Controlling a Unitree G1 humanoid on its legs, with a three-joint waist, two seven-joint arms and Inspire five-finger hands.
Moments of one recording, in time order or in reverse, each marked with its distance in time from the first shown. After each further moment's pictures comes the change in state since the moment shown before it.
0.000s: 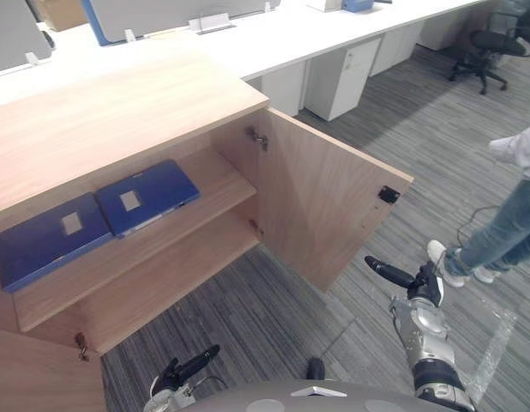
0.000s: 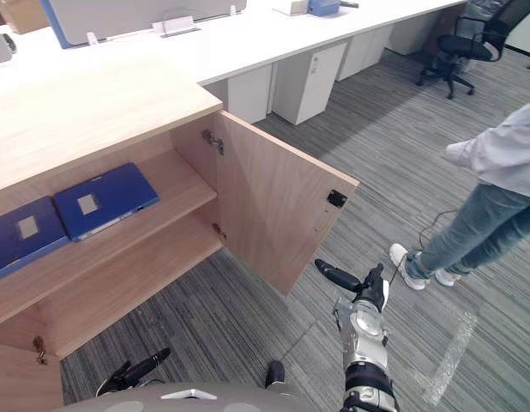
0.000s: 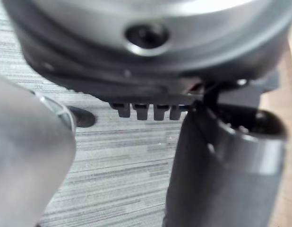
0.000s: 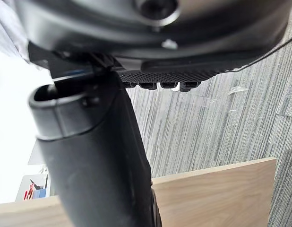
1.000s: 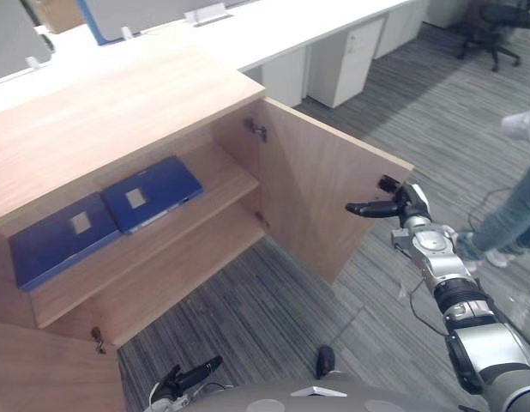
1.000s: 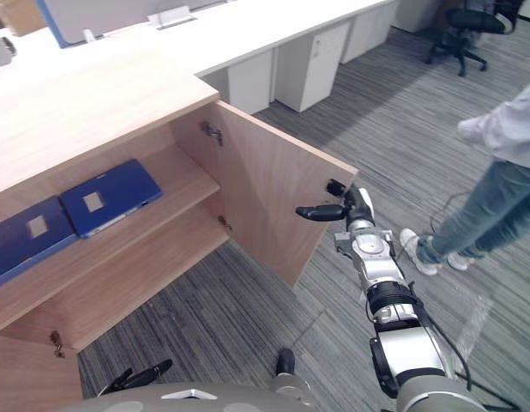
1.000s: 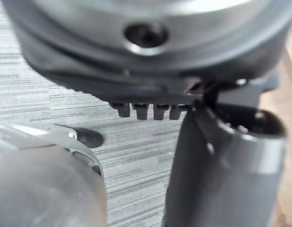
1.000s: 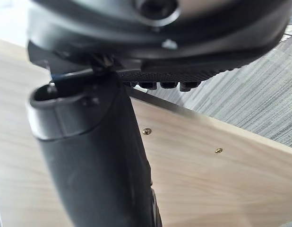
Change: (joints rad) left arm 0.035 0.022 -0.076 0.008 0.000 -0.001 -0.028; right arm -0.368 -0.362 0.630 0.067 0.075 -0.048 0.202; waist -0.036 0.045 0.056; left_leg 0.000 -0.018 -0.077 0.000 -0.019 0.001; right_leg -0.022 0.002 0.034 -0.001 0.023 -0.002
